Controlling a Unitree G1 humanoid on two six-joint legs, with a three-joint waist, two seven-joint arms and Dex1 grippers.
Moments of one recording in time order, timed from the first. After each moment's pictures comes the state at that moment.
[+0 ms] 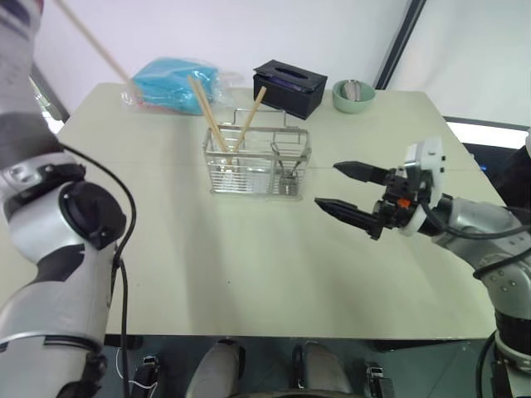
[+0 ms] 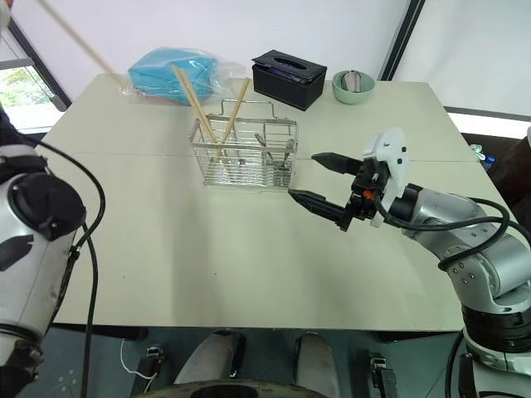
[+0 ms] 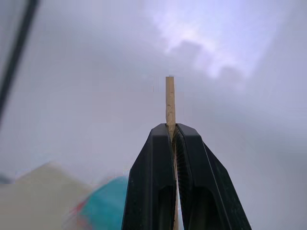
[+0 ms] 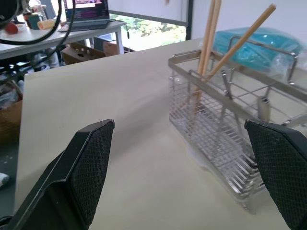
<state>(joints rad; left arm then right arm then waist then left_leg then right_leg) -1.45 0.53 0.61 0.57 -0.33 0.51 -0.12 -0.31 -0.76 -0.19 -0.49 0.87 0.69 0.71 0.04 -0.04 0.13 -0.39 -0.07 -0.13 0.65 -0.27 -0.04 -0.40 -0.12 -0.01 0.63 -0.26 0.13</state>
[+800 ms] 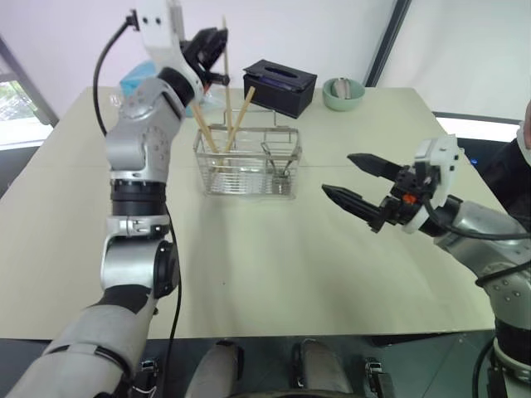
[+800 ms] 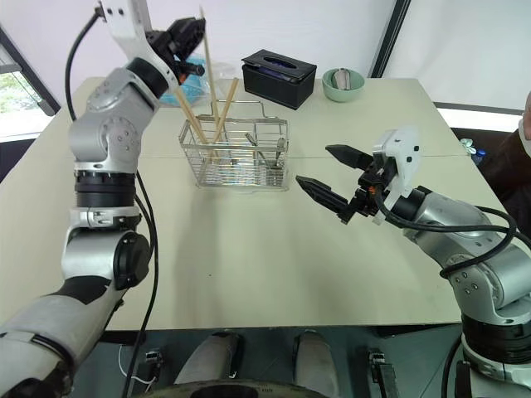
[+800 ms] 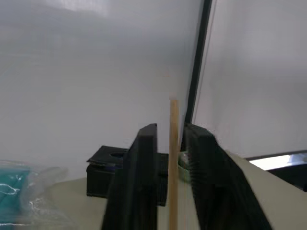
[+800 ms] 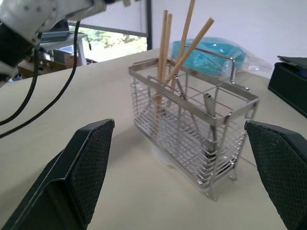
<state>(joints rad) -1.06 0.26 0.20 0.31 -0.36 0.43 -0.35 -0.26 -0.72 -0.23 -0.55 0.87 0.69 0.55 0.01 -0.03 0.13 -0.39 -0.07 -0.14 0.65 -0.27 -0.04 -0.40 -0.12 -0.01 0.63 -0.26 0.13</state>
